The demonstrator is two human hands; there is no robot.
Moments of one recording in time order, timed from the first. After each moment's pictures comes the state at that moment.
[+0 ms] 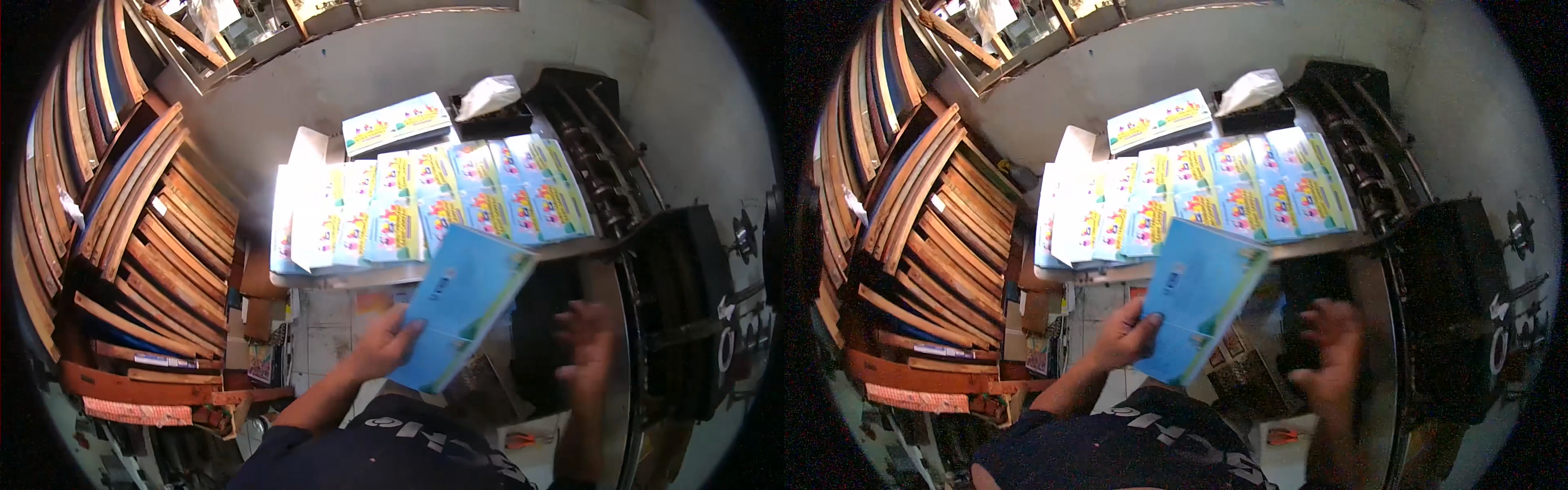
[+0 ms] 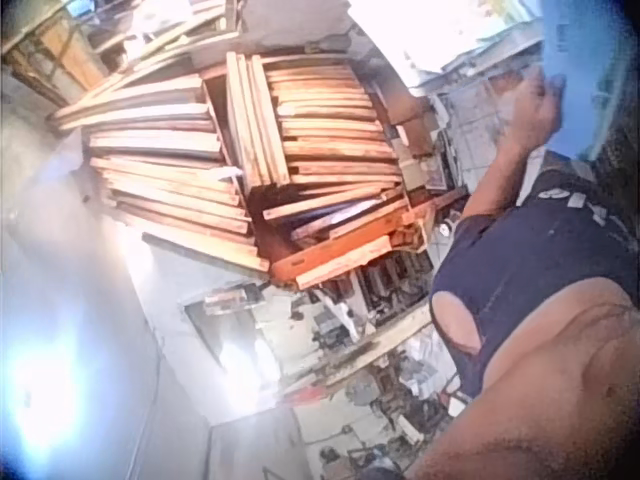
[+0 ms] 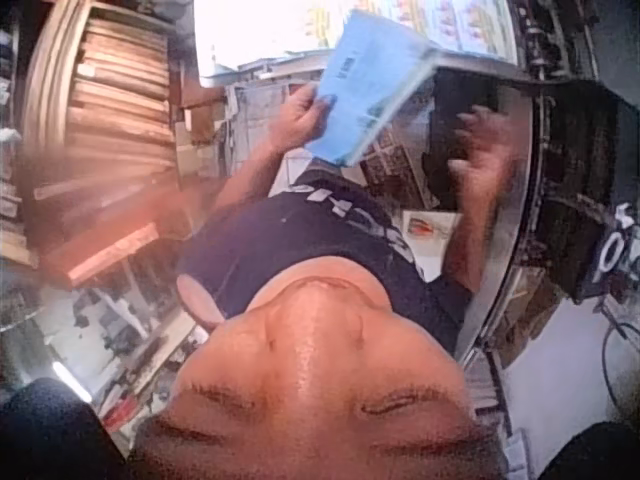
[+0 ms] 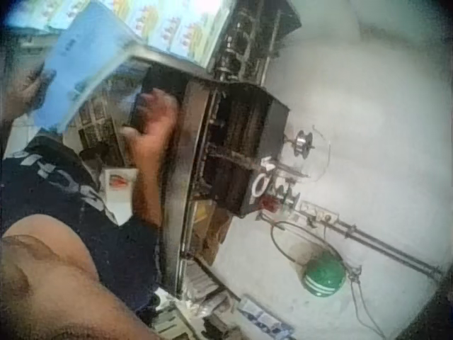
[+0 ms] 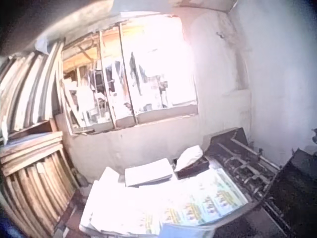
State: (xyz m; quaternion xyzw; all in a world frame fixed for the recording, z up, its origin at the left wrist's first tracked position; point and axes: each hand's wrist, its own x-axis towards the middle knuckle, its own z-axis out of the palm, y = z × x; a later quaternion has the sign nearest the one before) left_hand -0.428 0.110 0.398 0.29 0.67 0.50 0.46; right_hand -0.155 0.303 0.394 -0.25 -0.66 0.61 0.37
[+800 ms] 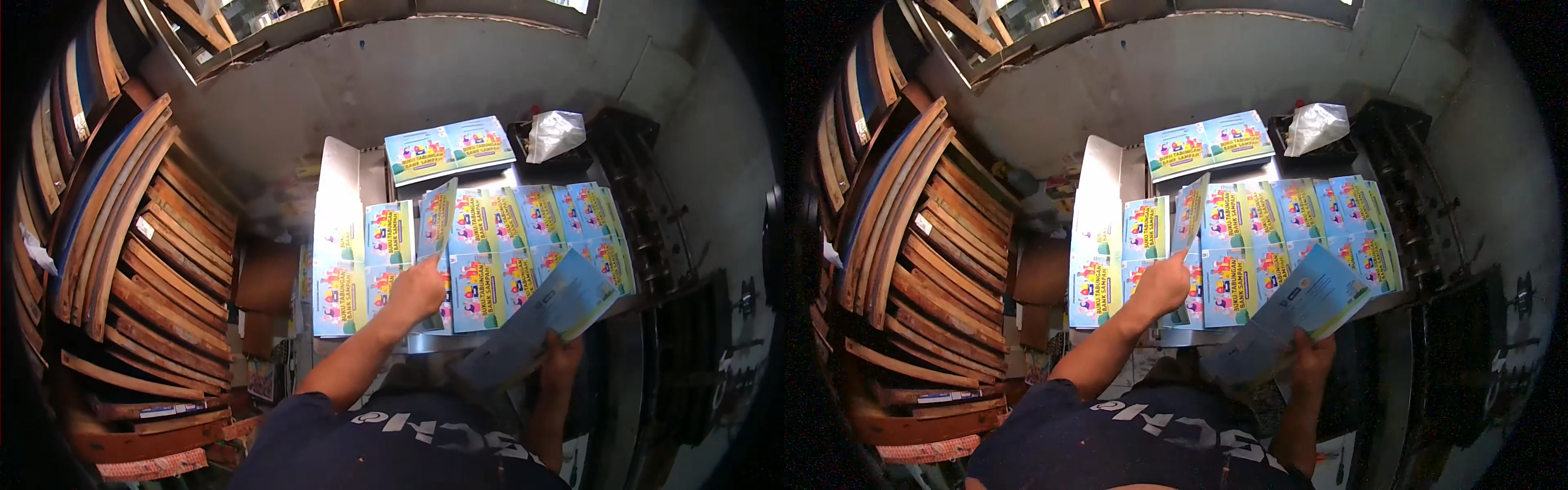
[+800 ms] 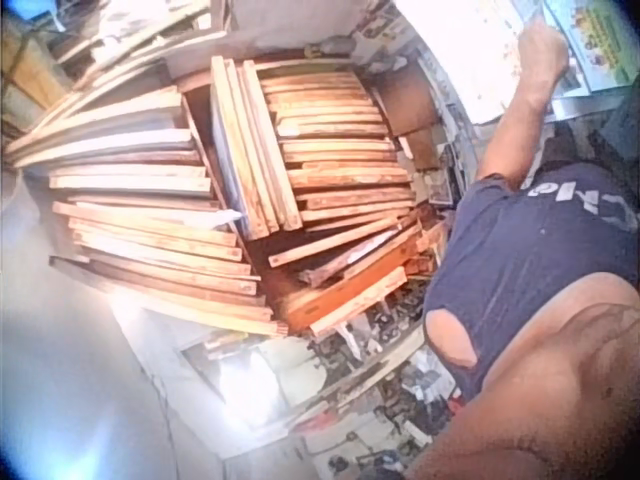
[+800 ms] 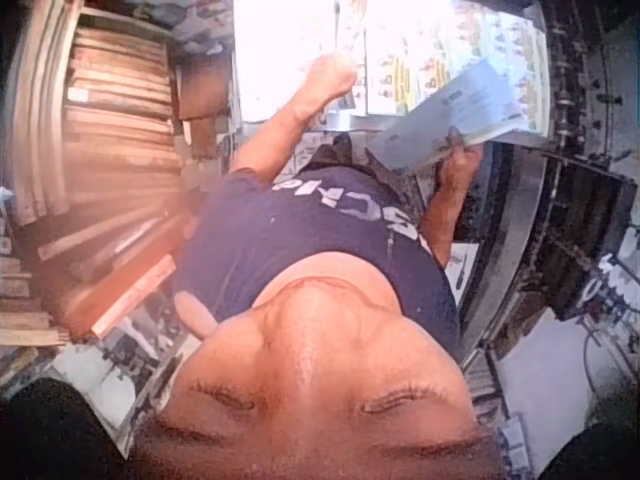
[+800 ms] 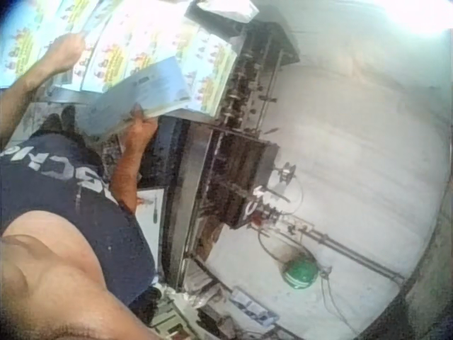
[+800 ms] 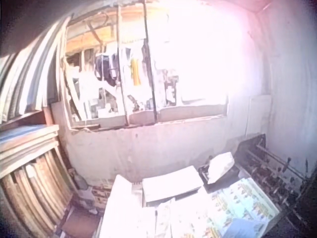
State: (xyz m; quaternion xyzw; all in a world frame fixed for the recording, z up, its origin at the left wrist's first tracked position) left_hand -0.681 0.209 0.338 0.46 0.84 0.21 0.20; right_hand -0.380 0.295 0.319 -0.35 -0.48 0.67 0.45
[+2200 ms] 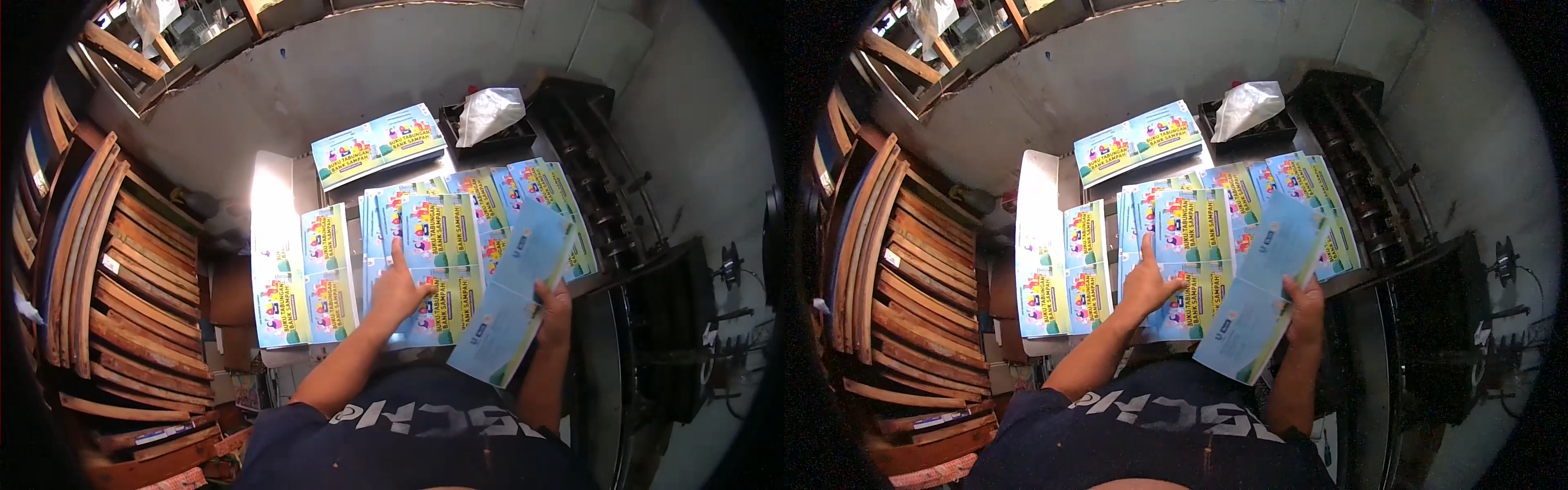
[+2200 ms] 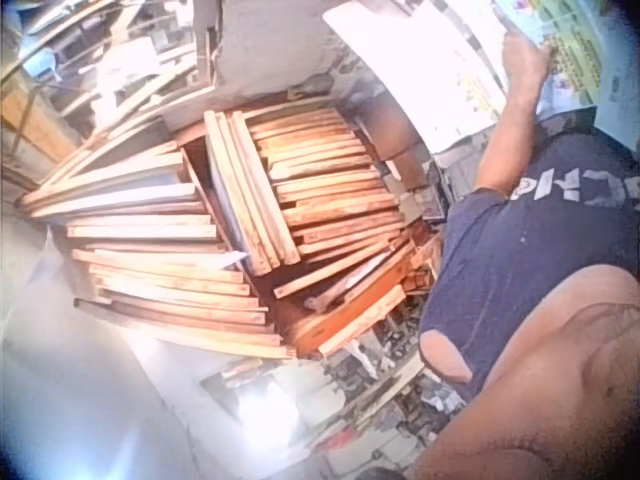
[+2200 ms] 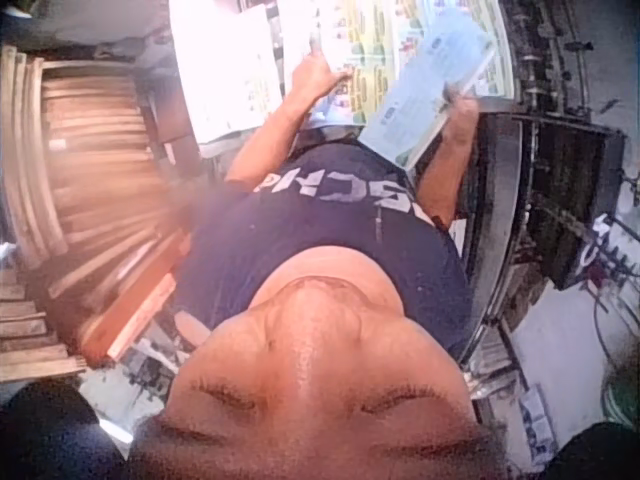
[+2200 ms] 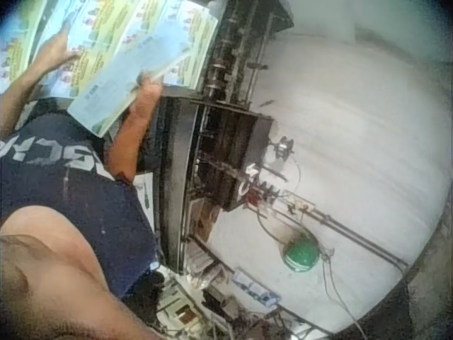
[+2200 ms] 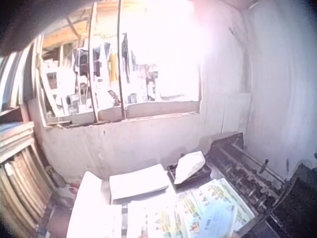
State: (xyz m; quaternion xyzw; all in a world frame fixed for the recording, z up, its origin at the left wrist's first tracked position) left_hand -0.610 0.278 0.307 0.40 0.87 0.22 0.20; right_hand -0.354 0.409 0.323 -0.35 -0.41 0.72 0.43
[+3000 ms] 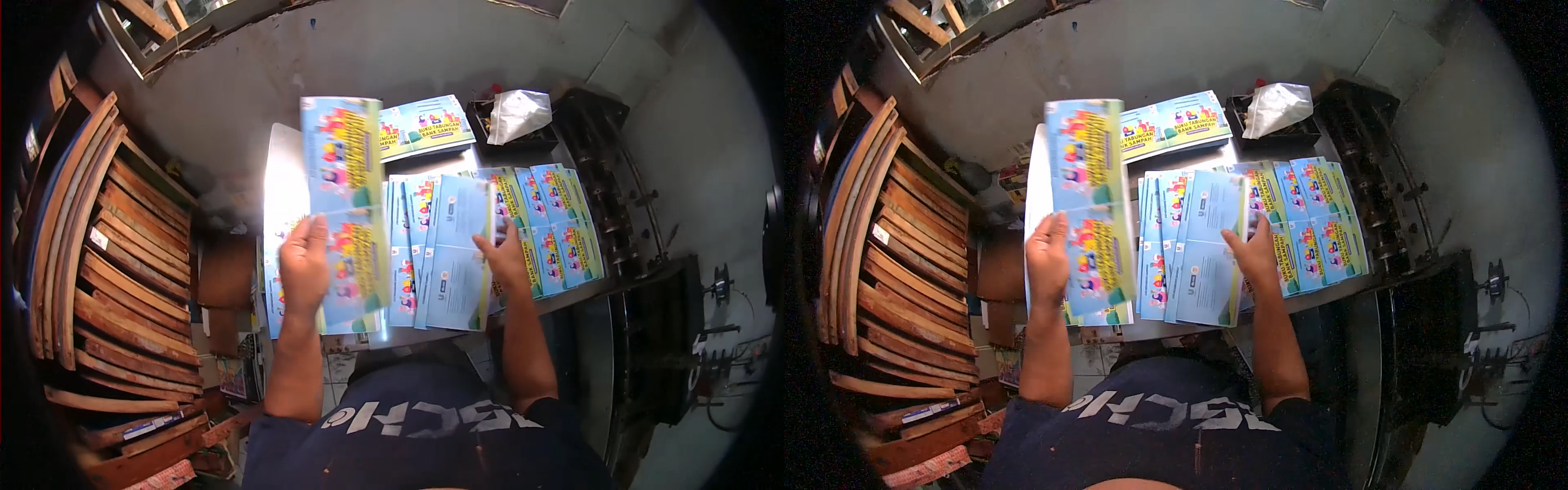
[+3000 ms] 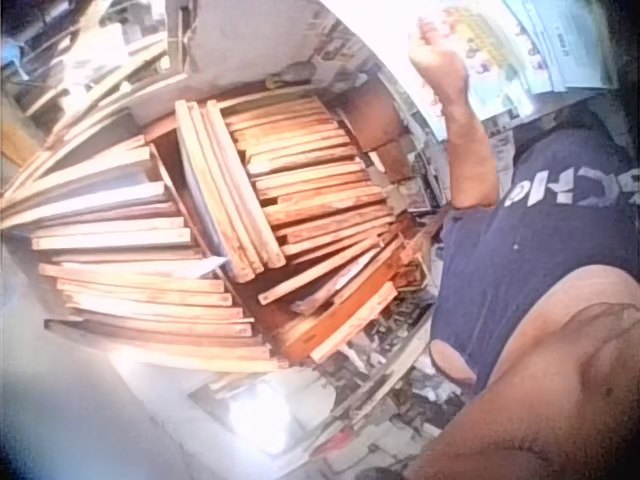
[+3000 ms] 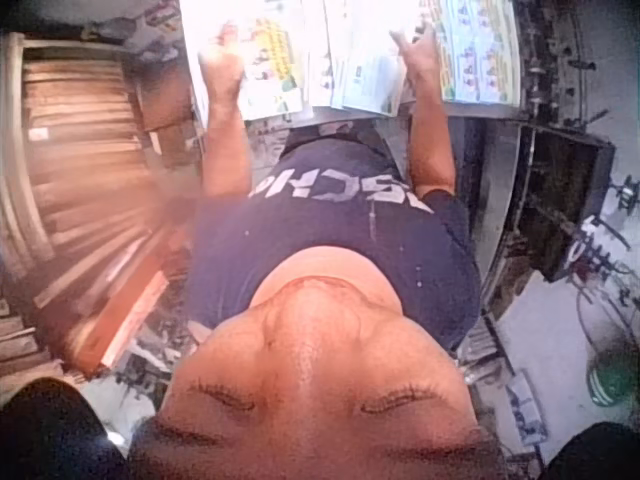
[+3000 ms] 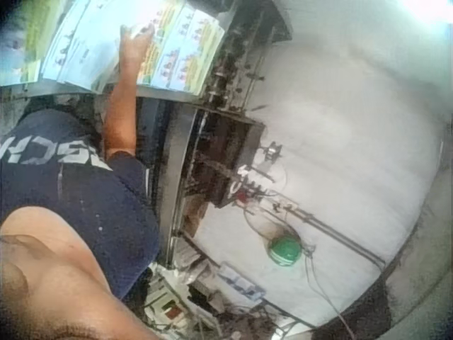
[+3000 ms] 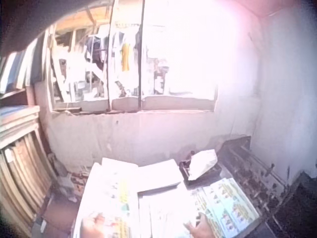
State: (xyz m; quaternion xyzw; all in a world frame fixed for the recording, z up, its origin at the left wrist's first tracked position) left_hand -0.734 0.180 0.387 0.23 0.68 0.68 0.18; right_hand -0.503 0.425 0.307 -0.47 -0.63 0.59 0.19
